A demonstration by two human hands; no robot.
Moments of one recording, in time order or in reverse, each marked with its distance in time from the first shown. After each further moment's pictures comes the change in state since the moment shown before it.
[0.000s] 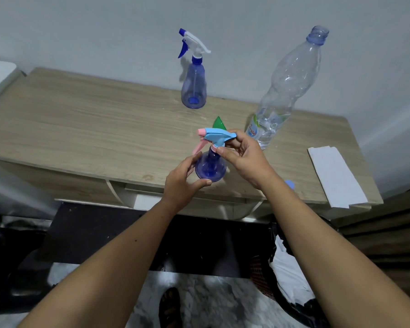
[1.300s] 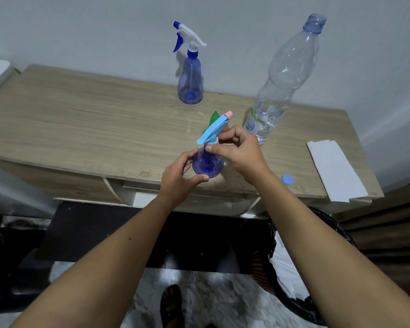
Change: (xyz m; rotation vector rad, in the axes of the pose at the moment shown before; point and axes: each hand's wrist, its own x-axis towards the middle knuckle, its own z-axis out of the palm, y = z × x) left_hand -0.001 0.000 0.000 -0.078 -0.008 -0.028; right_hand 0.002 0.007 0.003 -0.005 0.155 0.044
